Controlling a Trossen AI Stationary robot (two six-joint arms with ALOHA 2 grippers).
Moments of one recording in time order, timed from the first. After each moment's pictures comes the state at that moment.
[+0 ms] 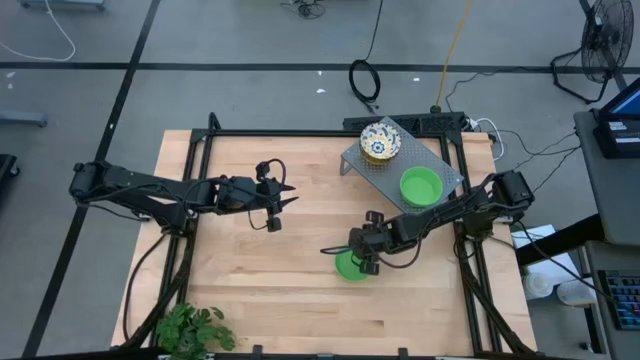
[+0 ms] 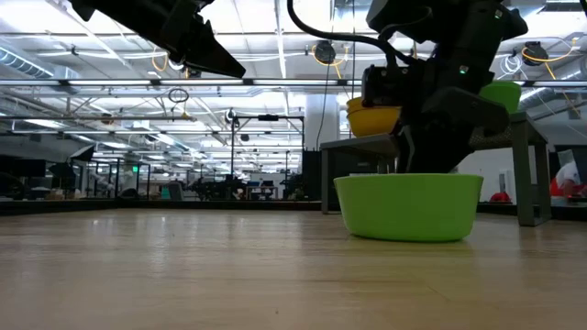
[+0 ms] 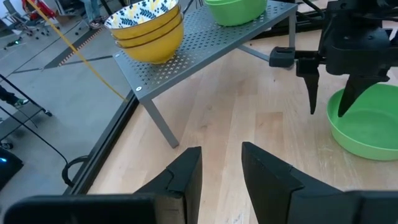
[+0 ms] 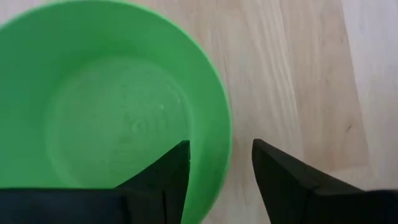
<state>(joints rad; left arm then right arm) -0.03 1.16 0.73 0.02 -0.34 0.15 0.25 1.68 0.96 -0.45 0.20 0.35</state>
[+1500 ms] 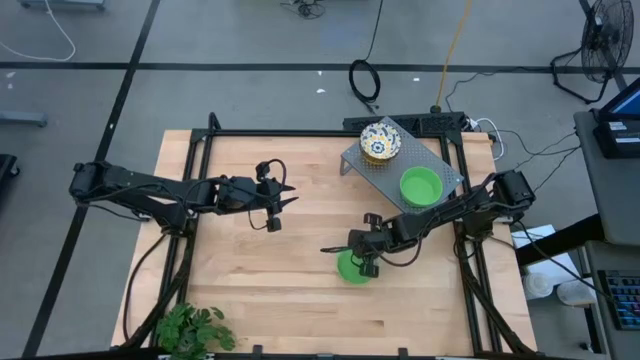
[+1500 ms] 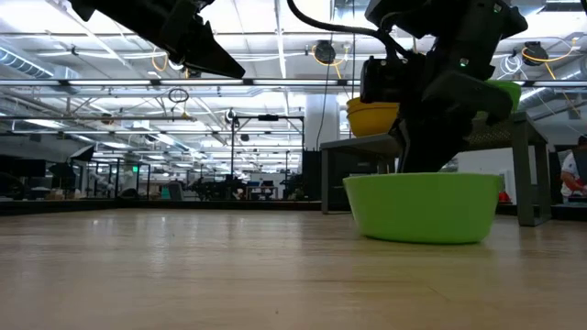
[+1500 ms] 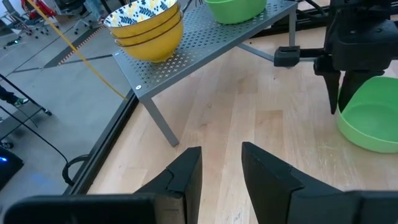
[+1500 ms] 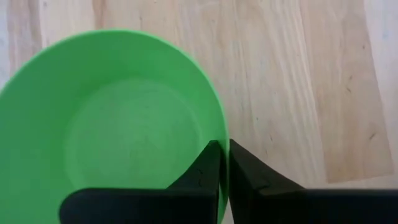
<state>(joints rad) -0.03 1.16 0.73 0.02 -0.34 0.15 0.25 1.68 0.96 -0.45 0.18 0.33</state>
